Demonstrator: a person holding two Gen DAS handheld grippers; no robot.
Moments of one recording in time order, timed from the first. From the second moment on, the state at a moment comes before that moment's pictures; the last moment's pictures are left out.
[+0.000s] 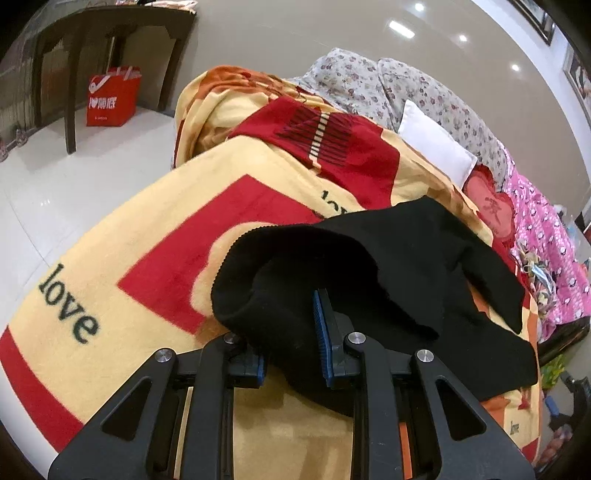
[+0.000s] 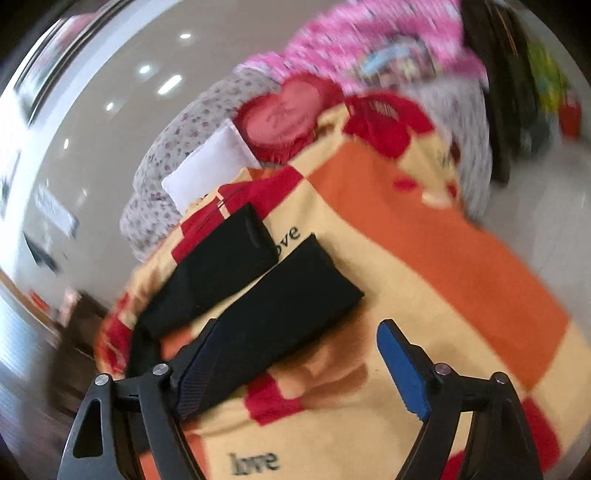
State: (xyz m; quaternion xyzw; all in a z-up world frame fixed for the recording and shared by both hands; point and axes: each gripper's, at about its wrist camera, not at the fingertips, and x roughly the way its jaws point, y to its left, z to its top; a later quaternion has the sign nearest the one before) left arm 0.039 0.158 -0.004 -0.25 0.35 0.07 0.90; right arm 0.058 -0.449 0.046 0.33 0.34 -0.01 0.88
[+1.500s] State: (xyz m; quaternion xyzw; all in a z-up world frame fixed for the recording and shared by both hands) left arm -0.071 0.208 0.053 -0.22 0.27 0.14 0.93; right arm 0.055 -0.339 0.078 0.08 0.31 0.13 0.94
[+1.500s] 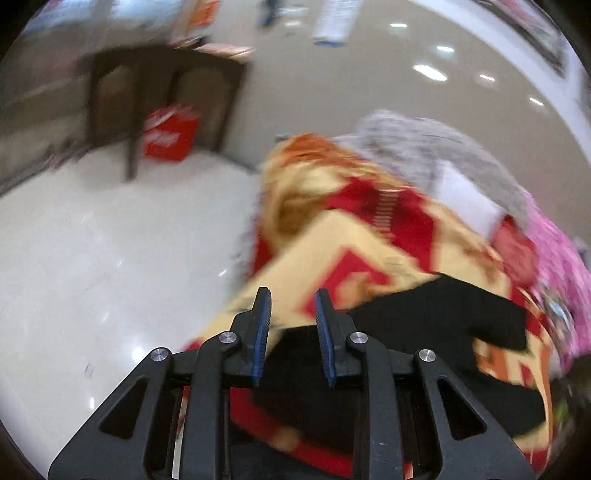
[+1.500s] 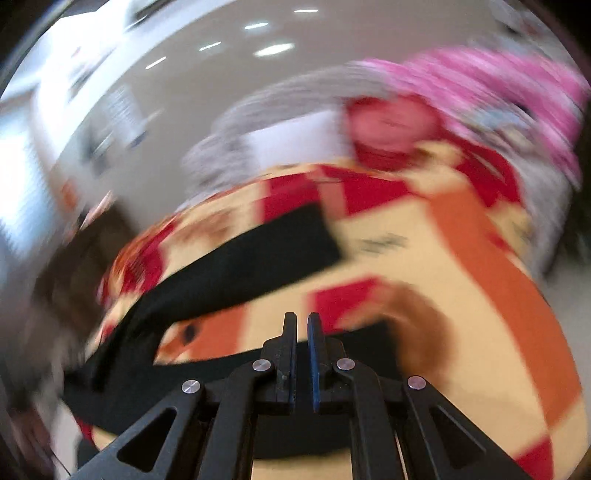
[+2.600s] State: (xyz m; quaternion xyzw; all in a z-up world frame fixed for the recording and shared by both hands) left arm 0.033 0.161 0.039 -0.21 0.36 0.08 0.91; right arm 0.094 -0.303 0.038 -0.01 0.33 0.00 0.94
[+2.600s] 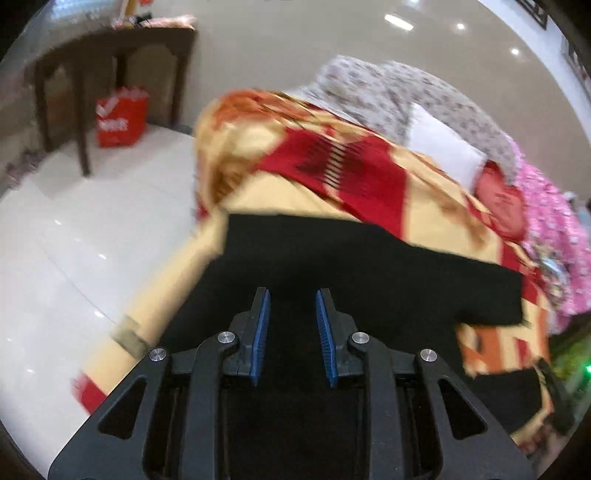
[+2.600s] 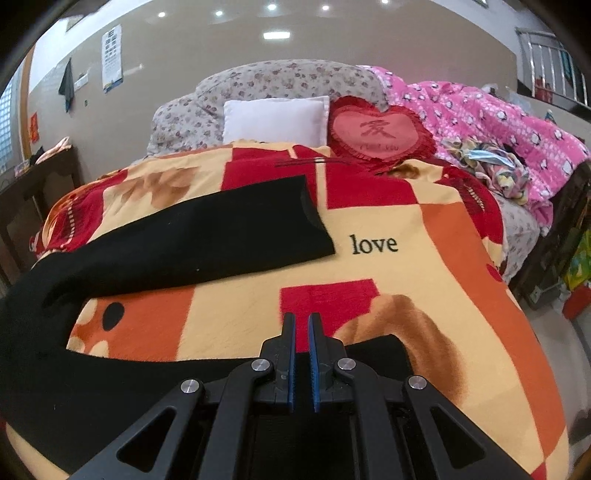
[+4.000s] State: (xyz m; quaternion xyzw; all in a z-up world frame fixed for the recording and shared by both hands) left arm 0.022 0.067 0.012 -0.13 0.30 0.01 0.95; right arm 0.144 -0.411 0.050 0.30 0.38 -0.02 0.88
